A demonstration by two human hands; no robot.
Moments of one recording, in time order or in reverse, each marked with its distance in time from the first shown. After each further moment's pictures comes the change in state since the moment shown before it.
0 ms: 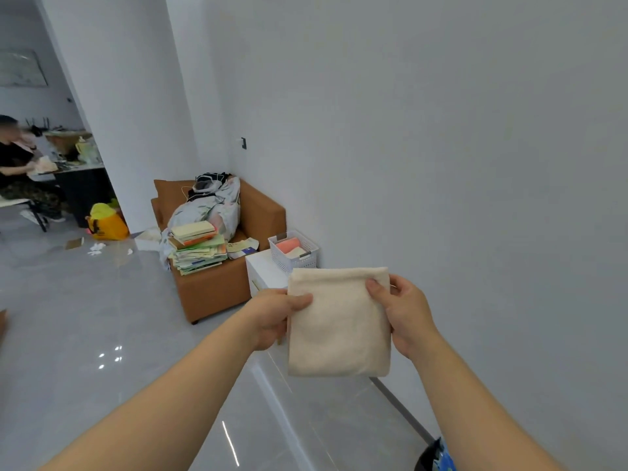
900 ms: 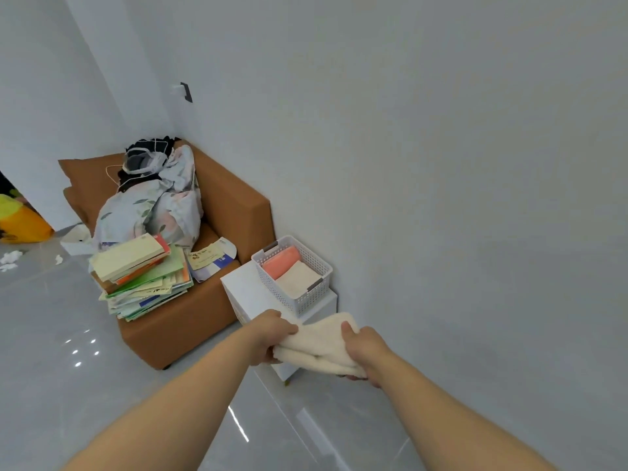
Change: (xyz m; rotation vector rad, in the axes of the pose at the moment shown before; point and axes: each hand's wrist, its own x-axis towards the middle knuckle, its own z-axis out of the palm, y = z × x) left_hand 0.623 0.120 -0.171 0.349 -0.021 -0.453; right_hand 0.566 0.187 0.241 -0.340 0.064 0.745
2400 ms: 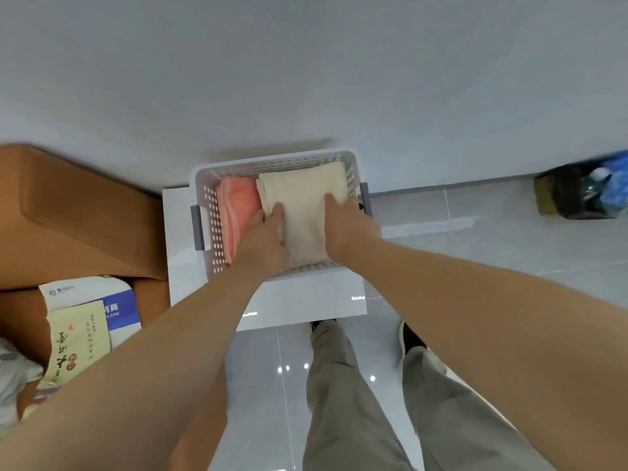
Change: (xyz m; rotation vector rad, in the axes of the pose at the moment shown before) left_hand 0.635 0.113 -0.123 1.205 -0.609 0.651; right_hand 0.469 -0.132 0.248 -0.628 0.285 0.483
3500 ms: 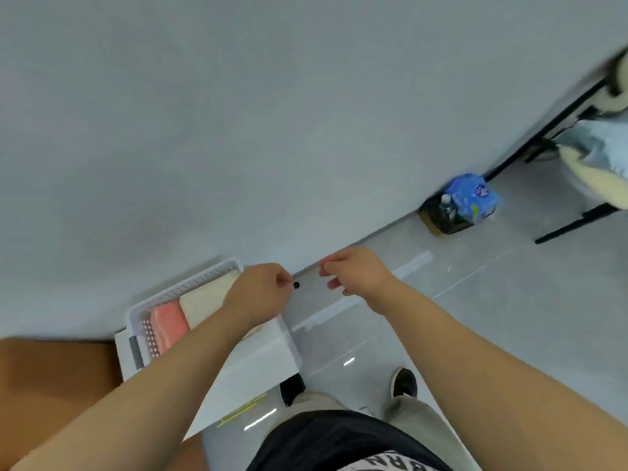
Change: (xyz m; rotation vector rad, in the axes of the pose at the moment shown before) left_hand -0.139 0.305 -0.026 0.350 -0.112 0.316; right_hand -0.227 0.224 -0.127 1.303 0.175 0.139
